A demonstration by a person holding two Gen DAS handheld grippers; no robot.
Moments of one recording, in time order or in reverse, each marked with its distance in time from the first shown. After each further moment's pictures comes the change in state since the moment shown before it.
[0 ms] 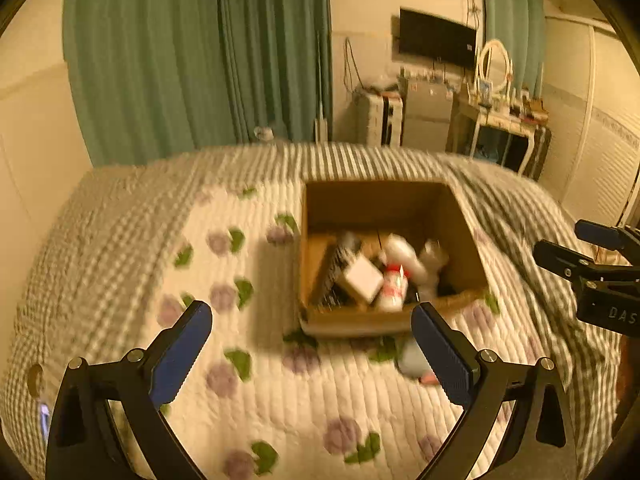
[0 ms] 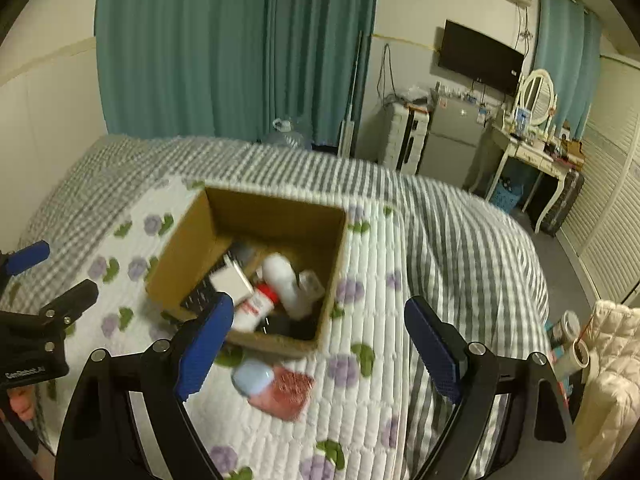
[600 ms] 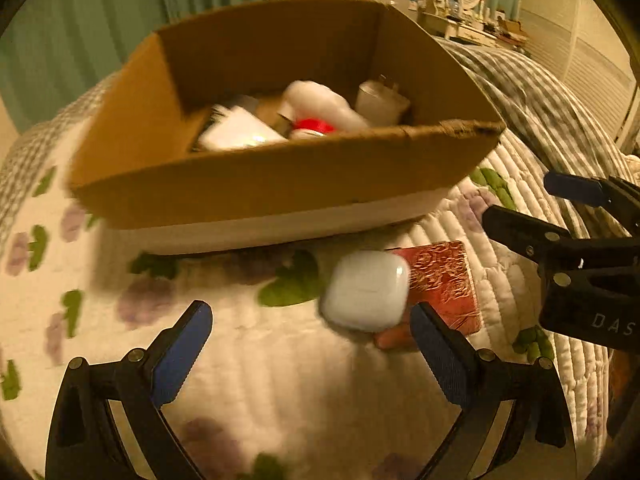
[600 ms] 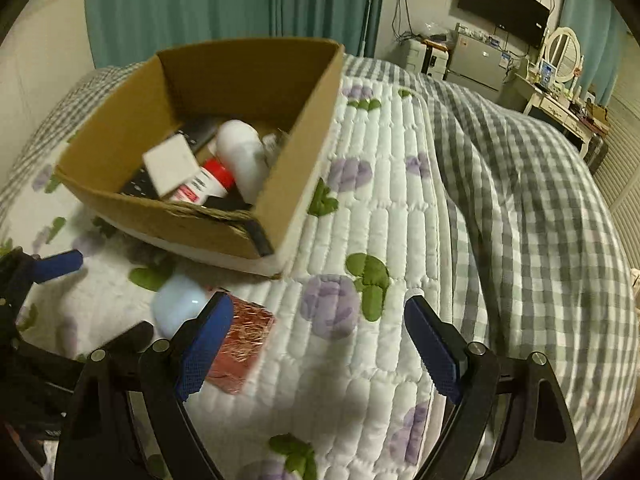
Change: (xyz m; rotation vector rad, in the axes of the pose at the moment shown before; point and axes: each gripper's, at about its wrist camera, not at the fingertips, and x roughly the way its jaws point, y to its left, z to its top) left arm 0.137 -0.097 -0.075 0.113 0.252 -0.107; right arm 0.128 -0.034 -0.091 -0.021 0.189 0.038
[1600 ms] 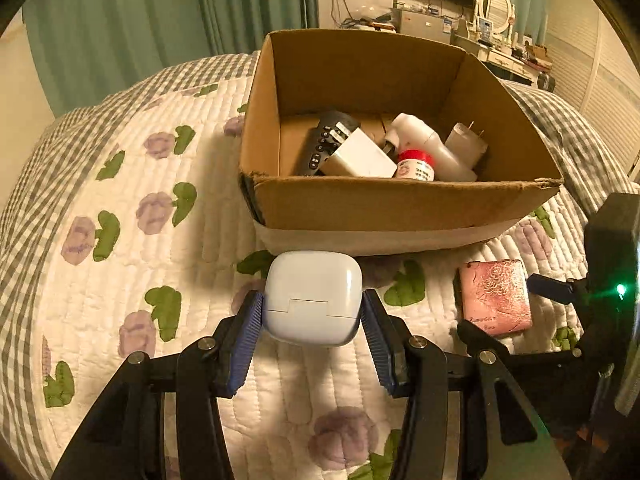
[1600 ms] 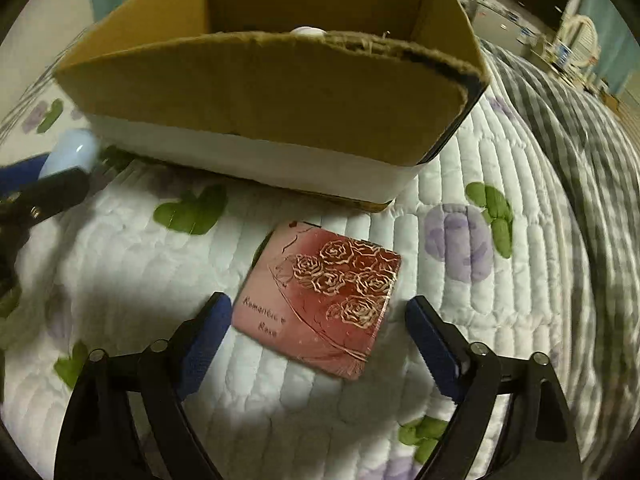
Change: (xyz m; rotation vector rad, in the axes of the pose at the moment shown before) left arm -0.039 0.089 -0.008 -0.085 -0.050 0.070; right arm 0.047 0.079 -0.027 -0.010 0.150 -0.016
